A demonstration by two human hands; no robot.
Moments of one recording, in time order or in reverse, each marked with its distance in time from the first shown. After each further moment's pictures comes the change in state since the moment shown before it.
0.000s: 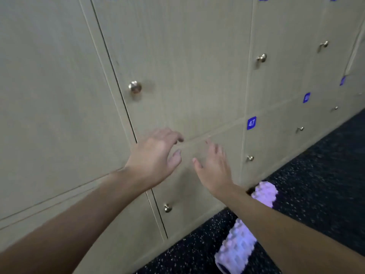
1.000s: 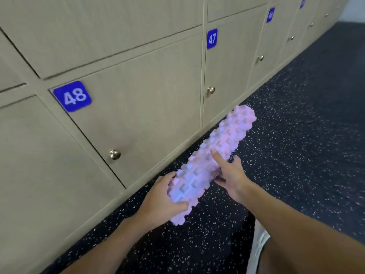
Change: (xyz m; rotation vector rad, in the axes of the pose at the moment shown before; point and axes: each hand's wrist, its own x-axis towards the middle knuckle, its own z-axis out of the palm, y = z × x) left_hand -0.191 0.085 0.268 -0.839 -0.739 -0.608; right_hand -0.146 0.231 0.046 0.849 -0.049 1.030
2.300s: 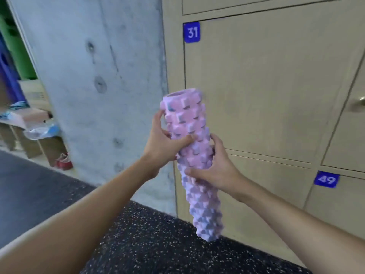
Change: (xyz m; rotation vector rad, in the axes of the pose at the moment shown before) left_hand -0.762 -0.093 -0.419 -0.368 1.422 -0.027; right_hand -0.685 0.128 0.529 -0.490 -1.440 -0.907
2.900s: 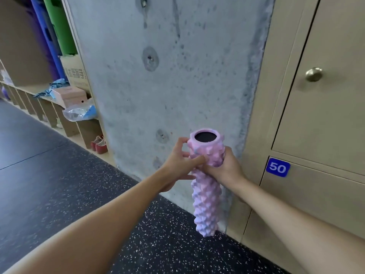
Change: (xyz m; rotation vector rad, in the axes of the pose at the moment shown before) left_hand 0.124 -0.184 -0.176 0.031 -0.023 -0.333; right_hand 0.186 0.077 0.216 0.026 -0.019 0.144
